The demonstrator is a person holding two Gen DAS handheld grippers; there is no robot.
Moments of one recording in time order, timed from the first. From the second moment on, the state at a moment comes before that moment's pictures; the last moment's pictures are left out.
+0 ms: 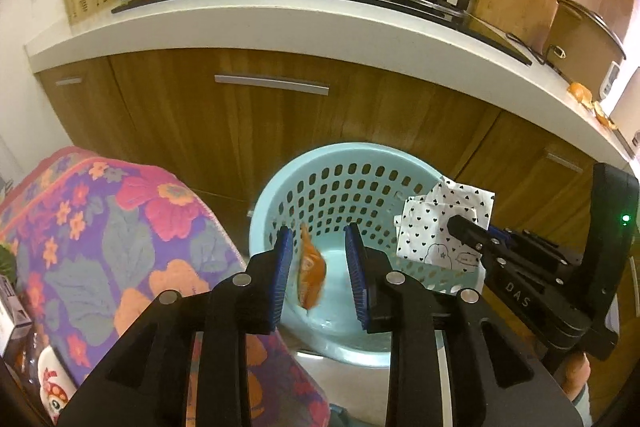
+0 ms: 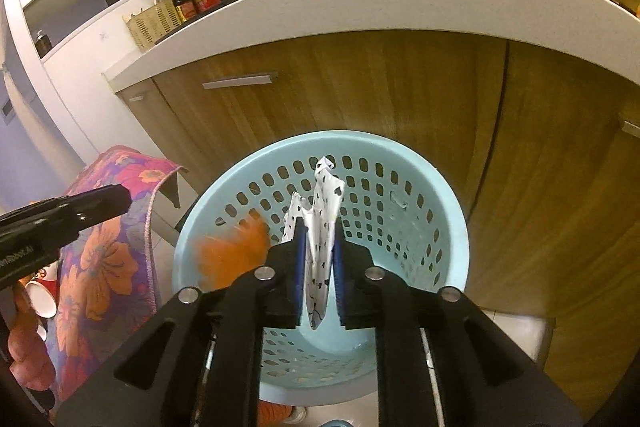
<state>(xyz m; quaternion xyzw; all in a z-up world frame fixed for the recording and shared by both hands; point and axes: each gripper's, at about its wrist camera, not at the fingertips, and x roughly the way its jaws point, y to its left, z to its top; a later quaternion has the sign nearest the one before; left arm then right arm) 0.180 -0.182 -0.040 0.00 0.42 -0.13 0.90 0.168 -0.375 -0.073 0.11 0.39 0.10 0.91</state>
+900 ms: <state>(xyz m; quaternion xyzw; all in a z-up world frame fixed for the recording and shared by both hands) 0.046 -0.071 0.071 -0.08 0.27 -0.11 0.95 0.100 -0.272 0.016 0.06 0.31 0.23 0.92</state>
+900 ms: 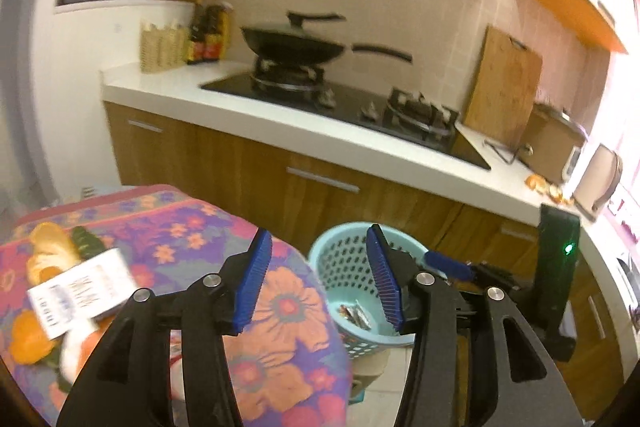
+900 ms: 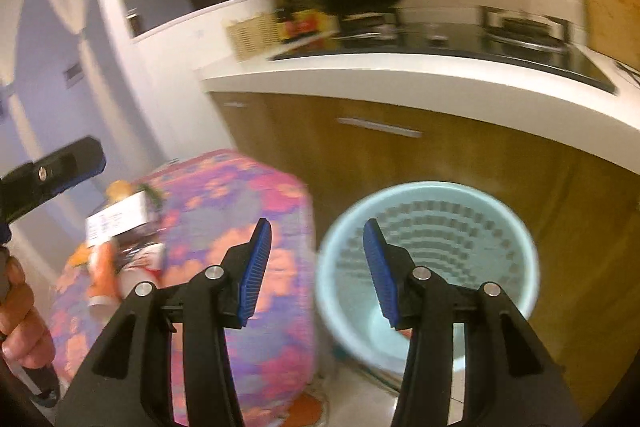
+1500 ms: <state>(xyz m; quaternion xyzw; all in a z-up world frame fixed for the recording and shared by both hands) -0.075 0.154 0.037 -0.11 0.26 0.15 0.95 0.075 -0.101 -0.016 0.01 0.37 0.37 0.85</state>
